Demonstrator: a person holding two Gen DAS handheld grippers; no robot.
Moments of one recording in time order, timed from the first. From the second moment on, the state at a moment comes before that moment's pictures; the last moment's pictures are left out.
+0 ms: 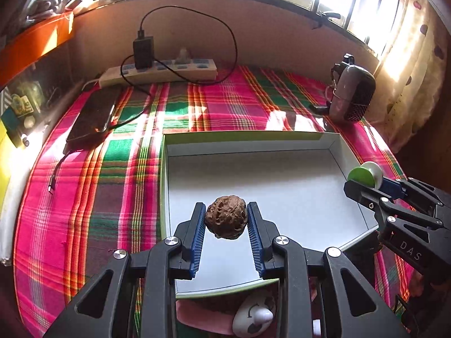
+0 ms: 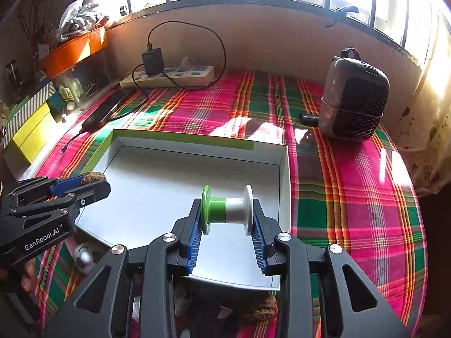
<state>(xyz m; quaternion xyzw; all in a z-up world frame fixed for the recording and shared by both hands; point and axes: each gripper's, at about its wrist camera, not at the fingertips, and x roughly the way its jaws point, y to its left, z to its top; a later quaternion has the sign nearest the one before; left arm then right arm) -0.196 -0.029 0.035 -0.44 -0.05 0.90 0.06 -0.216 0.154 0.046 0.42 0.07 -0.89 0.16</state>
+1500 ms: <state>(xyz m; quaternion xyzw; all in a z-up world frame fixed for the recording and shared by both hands) -0.245 -0.020 0.013 -0.46 -0.01 0.89 0.05 -0.282 0.135 0.011 0.45 0.09 -0.87 0.14</state>
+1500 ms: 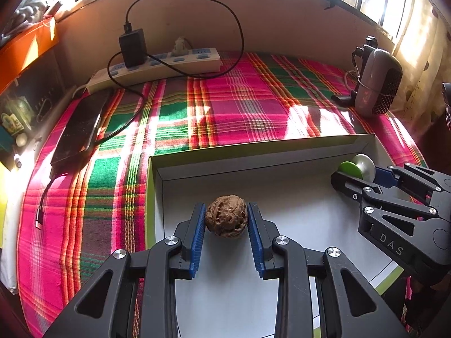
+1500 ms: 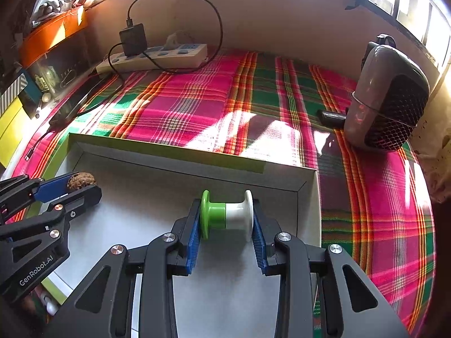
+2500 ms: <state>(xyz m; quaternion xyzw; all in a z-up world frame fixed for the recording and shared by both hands) -0.217 -0.023 0.036 -0.43 -0.02 0.90 0.04 -0.254 0.143 0.034 0.42 0.07 -0.90 0.13</state>
